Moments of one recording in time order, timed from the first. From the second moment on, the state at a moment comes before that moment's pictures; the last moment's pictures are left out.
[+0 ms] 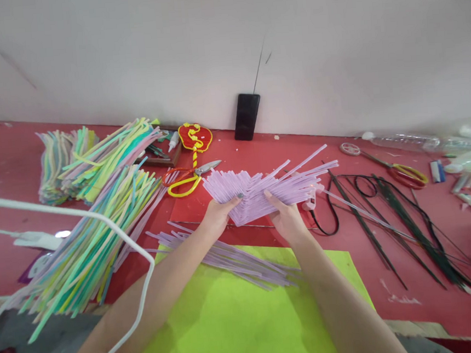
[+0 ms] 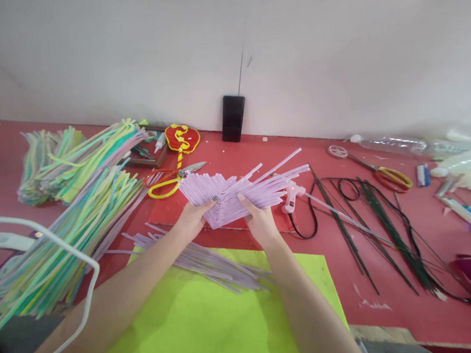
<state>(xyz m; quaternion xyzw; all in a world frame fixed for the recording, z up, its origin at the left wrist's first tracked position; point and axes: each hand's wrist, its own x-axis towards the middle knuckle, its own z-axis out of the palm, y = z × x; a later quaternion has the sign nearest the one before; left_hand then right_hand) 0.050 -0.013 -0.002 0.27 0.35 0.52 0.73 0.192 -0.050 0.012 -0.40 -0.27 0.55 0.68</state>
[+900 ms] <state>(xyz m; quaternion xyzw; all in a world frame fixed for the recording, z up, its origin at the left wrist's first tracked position) 0.030 -0.019 0.012 0.76 0.42 0.49 0.03 0.191 -0.053 0.014 -0.38 -0.24 0.57 0.68</state>
